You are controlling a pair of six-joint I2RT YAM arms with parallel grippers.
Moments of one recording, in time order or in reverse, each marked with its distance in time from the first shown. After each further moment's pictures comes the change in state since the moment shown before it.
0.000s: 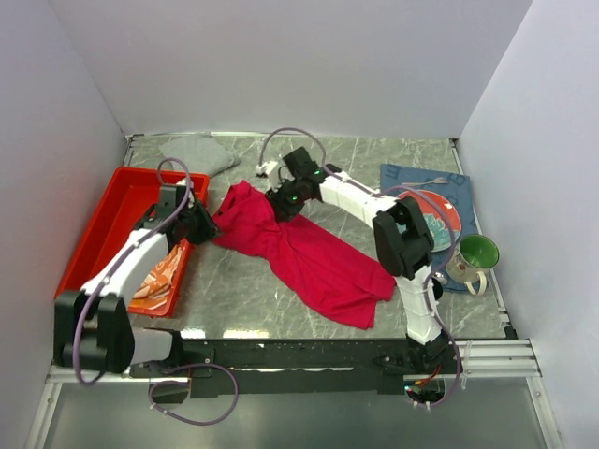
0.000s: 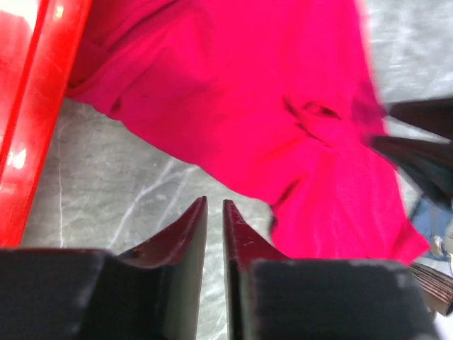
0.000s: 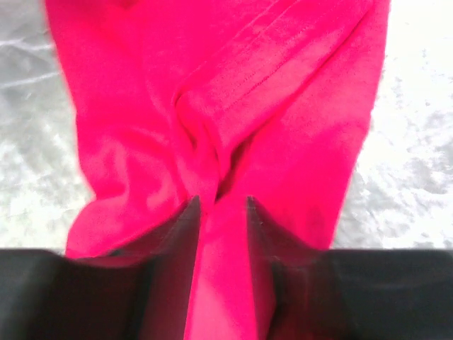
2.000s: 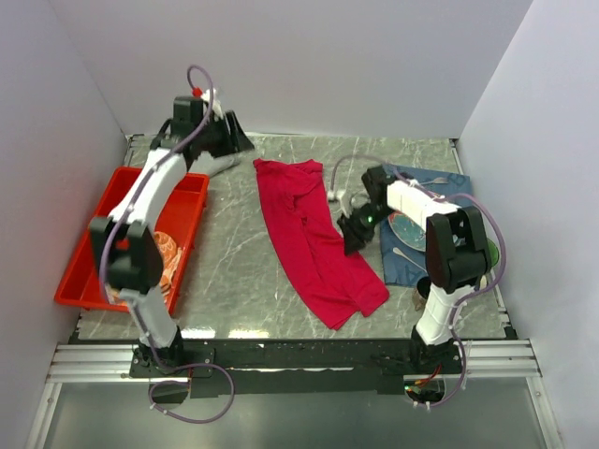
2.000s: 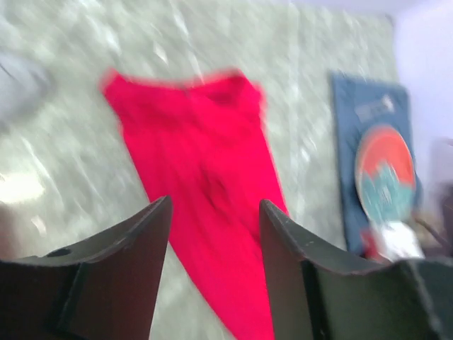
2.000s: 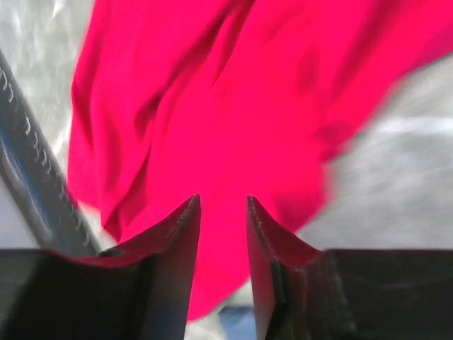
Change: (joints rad) left arm -0.038 0.652 0.963 -0.031 0.198 0.219; right arm -0.372 -0.312 -0.431 -0.373 -0.299 -0.407
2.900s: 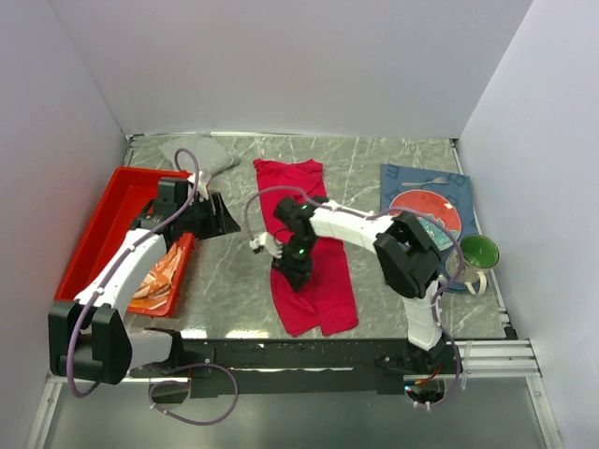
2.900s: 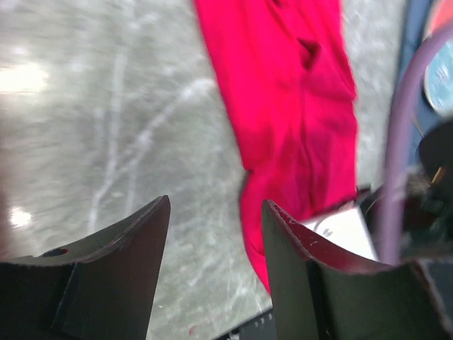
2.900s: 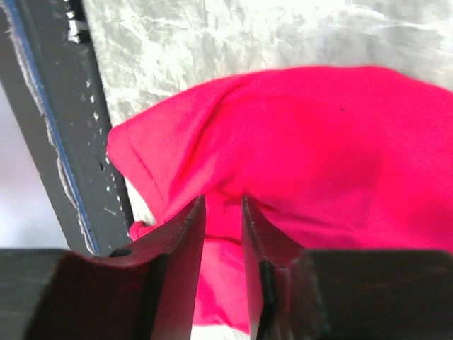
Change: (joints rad) left arm 0.010 -0.679 -0.902 0.001 0.003 0.001; right arm 0.566 0.154 0.133 -0.046 0.097 0.105
